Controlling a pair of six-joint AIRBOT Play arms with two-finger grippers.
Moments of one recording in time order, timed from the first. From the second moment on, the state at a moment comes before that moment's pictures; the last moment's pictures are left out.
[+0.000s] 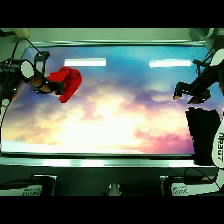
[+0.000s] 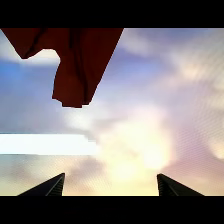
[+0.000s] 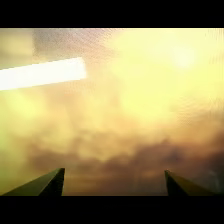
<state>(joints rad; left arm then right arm) -0.17 -1.47 1.57 1.62 -1.32 -1.70 -0.15 -1.57 1.74 -1.45 1.71 1.66</state>
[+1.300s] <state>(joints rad) -0.05 -2.08 2.03 1.66 -1.03 -1.71 -0.15 -1.58 1.74 -1.37 1.45 1.66</state>
